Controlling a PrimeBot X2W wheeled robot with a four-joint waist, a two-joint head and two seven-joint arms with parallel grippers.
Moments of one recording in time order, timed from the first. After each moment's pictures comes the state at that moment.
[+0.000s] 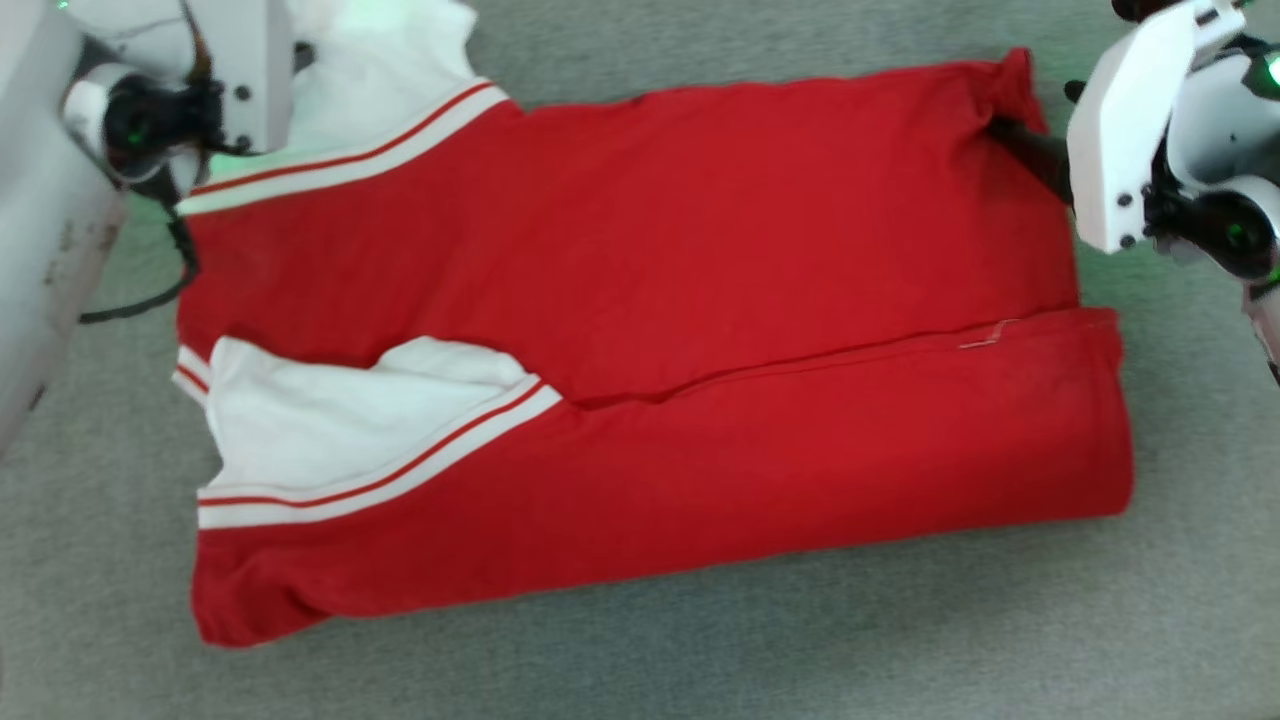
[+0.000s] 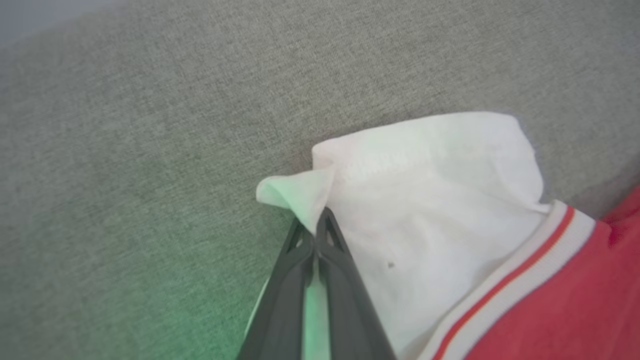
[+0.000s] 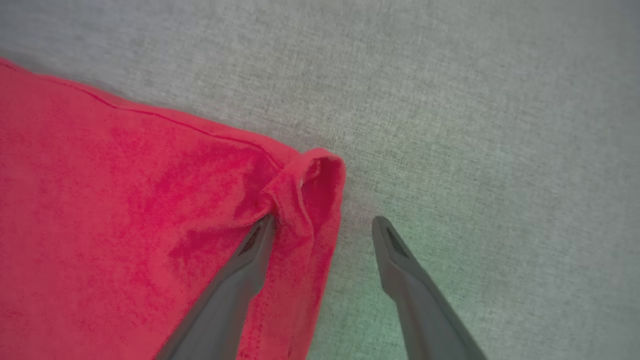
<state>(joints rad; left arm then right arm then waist) -1.49 0.55 -1.13 0.89 -1.20 -0.12 0.62 -1.12 -0.45 0.59 0.56 0.68 0.13 0.69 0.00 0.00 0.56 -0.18</state>
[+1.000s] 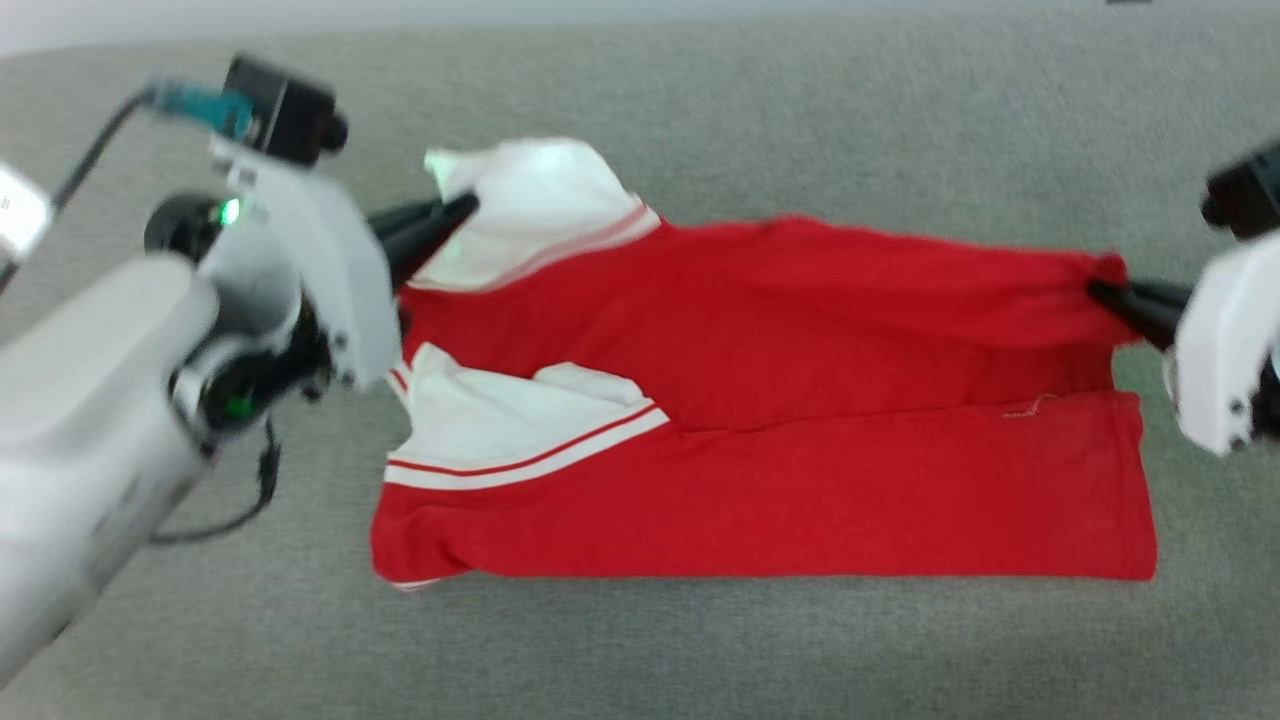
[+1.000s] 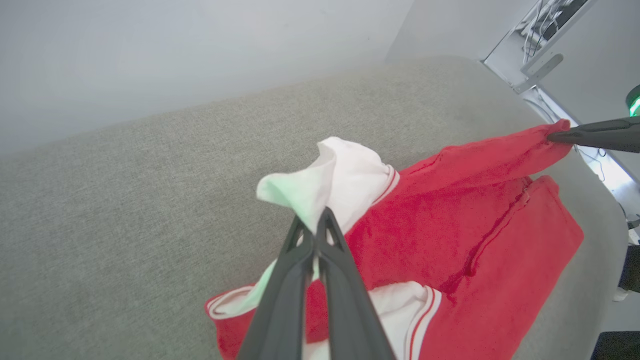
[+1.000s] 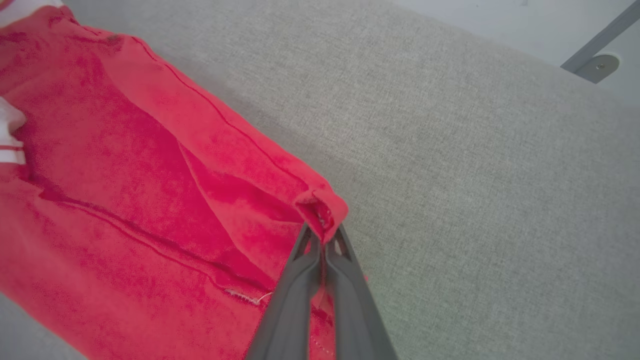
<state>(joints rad) -1.17 0.73 -1.16 0.40 -1.35 -0.13 0.16 -0.86 -0.78 0.77 0.30 0.97 0.13 0.47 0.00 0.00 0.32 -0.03</state>
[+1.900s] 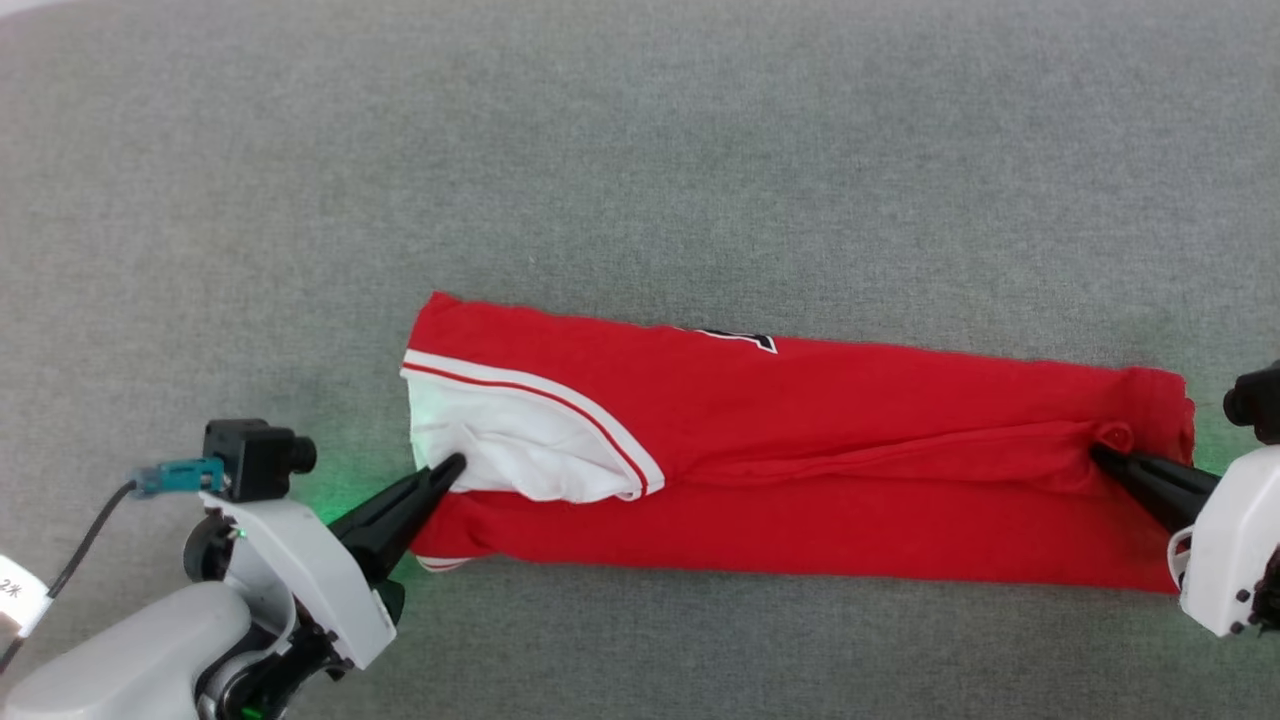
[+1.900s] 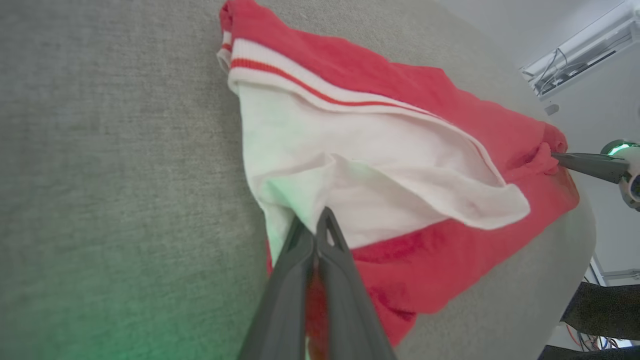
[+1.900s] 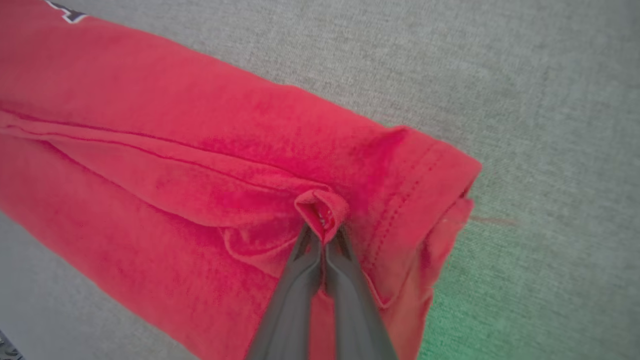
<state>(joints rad) -0.69 0.85 -1.17 0.21 -1.42 -0.11 -0.24 -0.36 -0.77 0.46 0.10 0.90 0.13 0.39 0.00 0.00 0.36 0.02</state>
